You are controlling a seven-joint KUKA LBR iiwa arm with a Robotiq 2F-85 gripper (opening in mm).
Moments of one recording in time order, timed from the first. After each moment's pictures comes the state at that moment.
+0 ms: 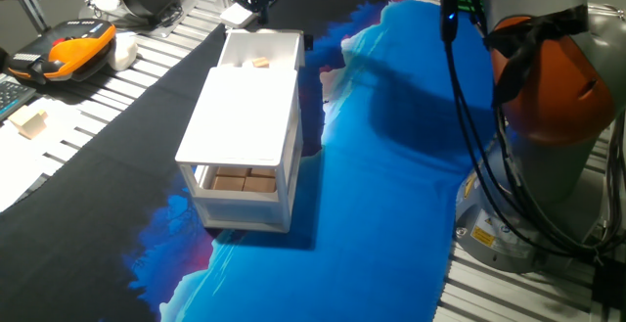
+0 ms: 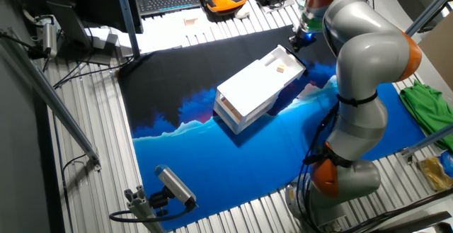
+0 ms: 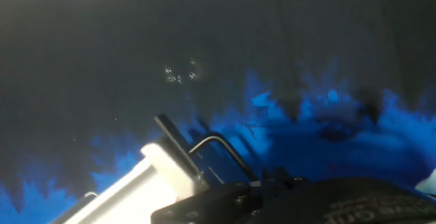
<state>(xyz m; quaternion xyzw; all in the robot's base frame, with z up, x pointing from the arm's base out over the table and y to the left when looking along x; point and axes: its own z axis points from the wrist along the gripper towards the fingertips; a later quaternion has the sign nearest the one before) 0.603 -0.163 0.194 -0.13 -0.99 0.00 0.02</state>
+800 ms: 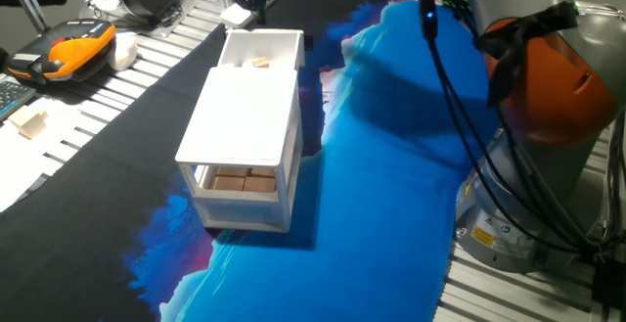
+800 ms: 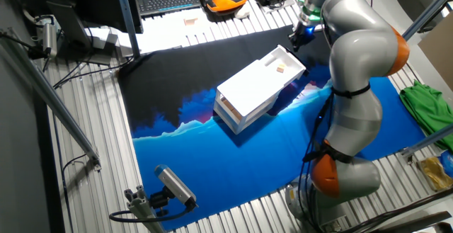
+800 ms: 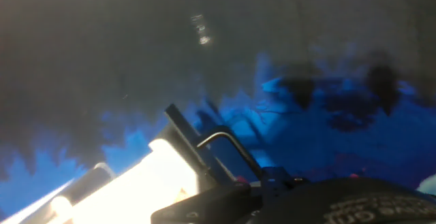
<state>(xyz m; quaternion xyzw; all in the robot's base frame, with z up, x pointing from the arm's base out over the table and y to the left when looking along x) 0.609 -0.158 0.197 -0.05 -1.00 -0.05 0.06</state>
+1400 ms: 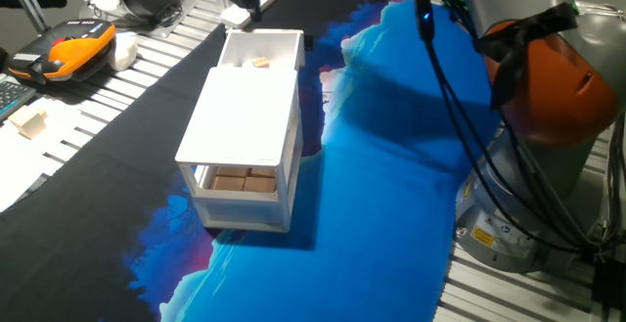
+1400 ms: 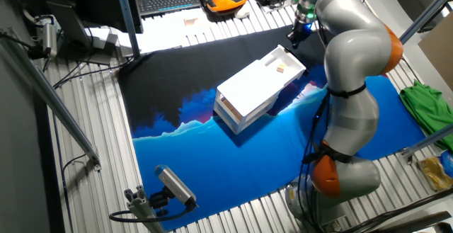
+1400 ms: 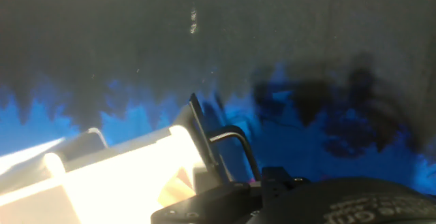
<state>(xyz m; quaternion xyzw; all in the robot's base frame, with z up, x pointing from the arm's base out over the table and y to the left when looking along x) 0.617 -0.158 0.205 0.04 -1.00 -0.01 0.08</state>
